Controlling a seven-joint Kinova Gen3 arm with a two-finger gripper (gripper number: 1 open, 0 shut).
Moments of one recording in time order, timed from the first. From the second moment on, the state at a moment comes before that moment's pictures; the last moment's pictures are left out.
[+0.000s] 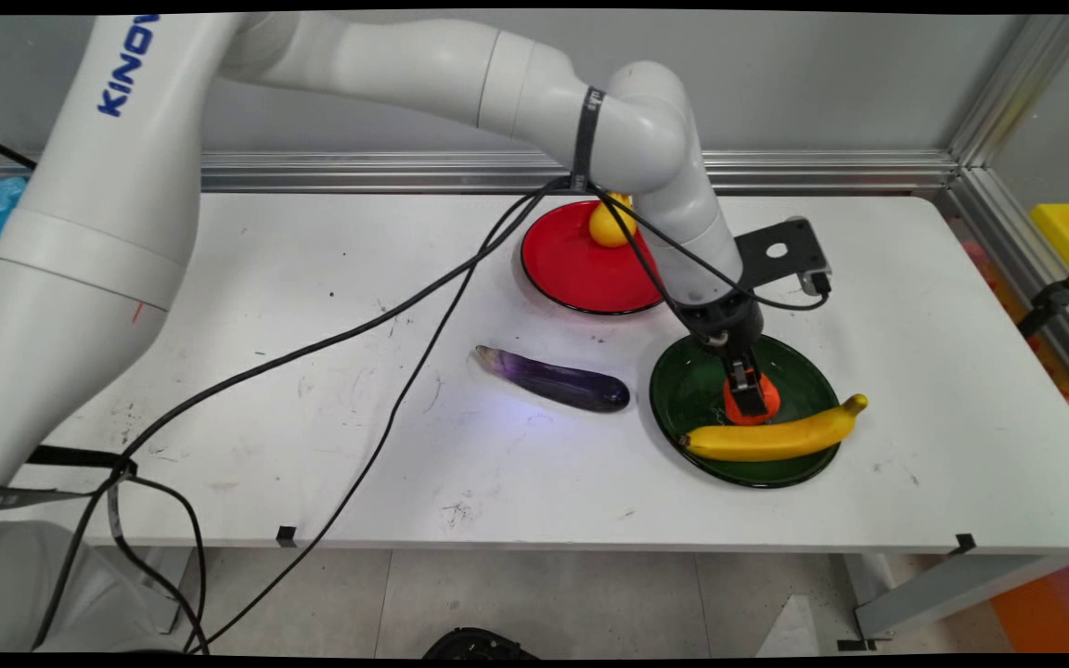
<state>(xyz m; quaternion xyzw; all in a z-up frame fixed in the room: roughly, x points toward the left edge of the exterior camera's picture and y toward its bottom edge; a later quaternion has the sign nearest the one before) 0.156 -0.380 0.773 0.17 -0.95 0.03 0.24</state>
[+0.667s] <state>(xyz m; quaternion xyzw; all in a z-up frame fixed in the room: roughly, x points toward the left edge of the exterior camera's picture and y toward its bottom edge) 0.149 -0.377 0.782 0.15 -0.96 0.03 0.25</state>
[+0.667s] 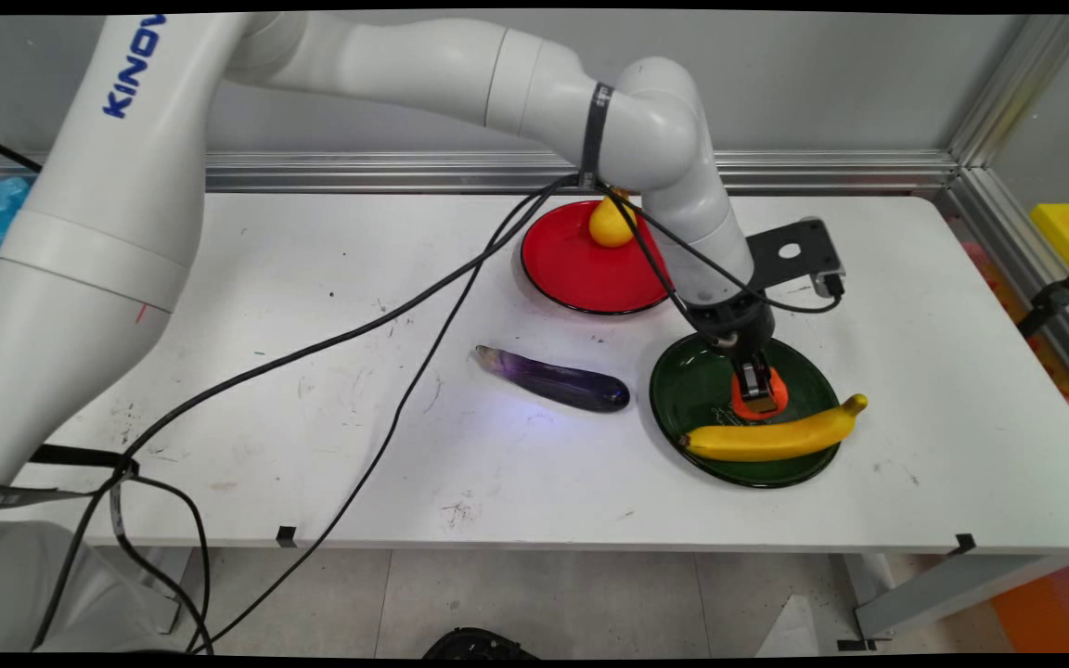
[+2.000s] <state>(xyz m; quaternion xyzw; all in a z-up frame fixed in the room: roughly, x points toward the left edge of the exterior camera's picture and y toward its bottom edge) 0.293 -0.279 0.911 0.13 -0.96 0.06 0.25</state>
